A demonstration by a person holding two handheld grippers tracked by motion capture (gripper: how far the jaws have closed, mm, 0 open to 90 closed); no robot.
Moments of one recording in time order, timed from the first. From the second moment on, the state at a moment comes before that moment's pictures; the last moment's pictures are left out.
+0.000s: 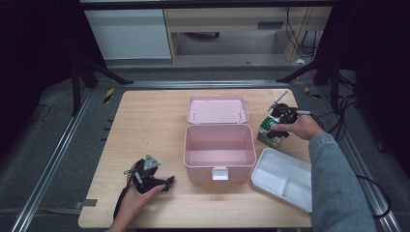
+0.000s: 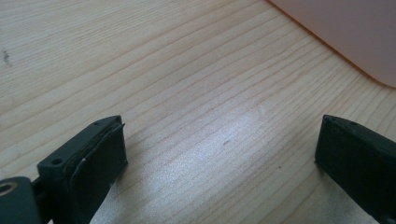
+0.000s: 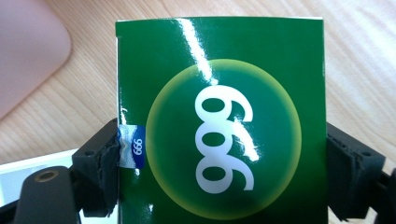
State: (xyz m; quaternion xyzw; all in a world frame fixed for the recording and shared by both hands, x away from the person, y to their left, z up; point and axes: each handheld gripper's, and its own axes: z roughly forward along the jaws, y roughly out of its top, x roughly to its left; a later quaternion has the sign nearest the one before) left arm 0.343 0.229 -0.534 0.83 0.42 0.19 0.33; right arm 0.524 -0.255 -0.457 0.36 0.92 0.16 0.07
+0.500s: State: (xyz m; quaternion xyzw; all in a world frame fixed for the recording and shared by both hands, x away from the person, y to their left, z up) left arm 0.343 0.229 -0.534 0.82 0.42 0.19 0.33; right arm 0.486 -0.264 -0.389 0.34 0.91 0.20 0.13
